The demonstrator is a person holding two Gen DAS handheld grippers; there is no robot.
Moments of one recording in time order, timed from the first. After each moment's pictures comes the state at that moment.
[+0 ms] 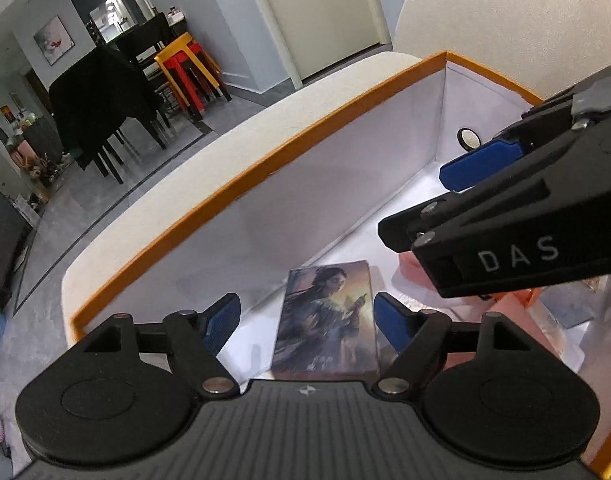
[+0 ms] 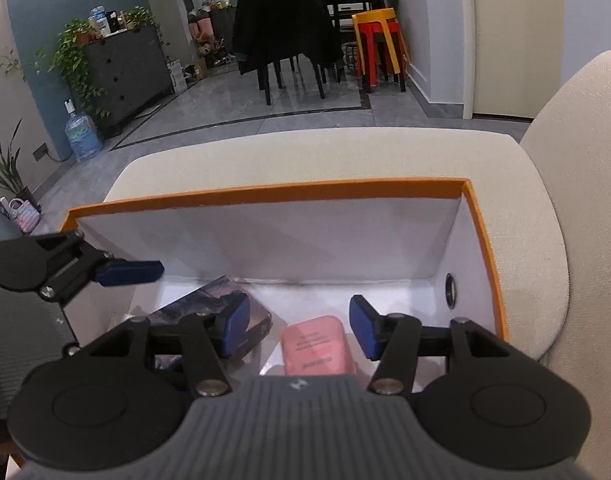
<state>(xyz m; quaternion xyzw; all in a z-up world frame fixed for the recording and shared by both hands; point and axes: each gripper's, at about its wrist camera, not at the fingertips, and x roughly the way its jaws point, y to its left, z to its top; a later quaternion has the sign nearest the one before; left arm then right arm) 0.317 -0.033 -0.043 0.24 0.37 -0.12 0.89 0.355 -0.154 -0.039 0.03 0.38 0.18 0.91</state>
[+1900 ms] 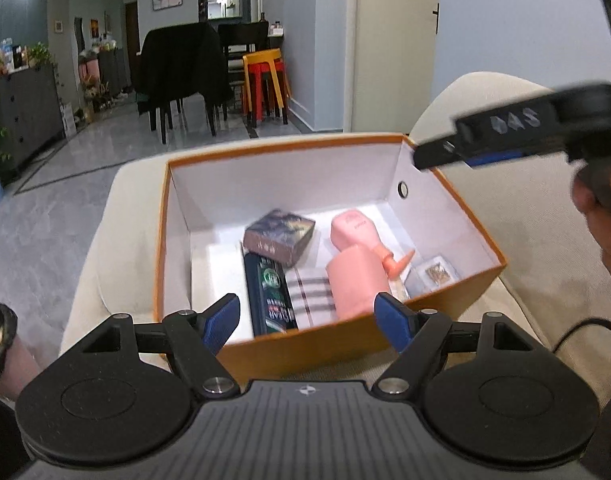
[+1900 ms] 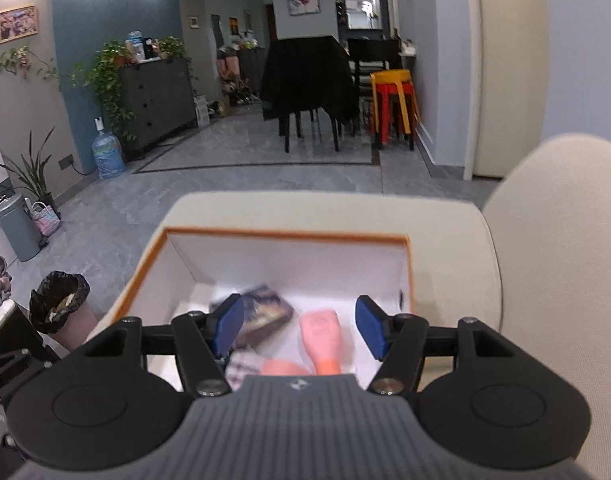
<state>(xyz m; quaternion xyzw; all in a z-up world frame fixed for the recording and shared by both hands) 0.170 -0.020 -0.002 0.02 0.32 -0.06 0.94 0.251 -0.199 0.046 0.01 0.30 0.19 0.93</state>
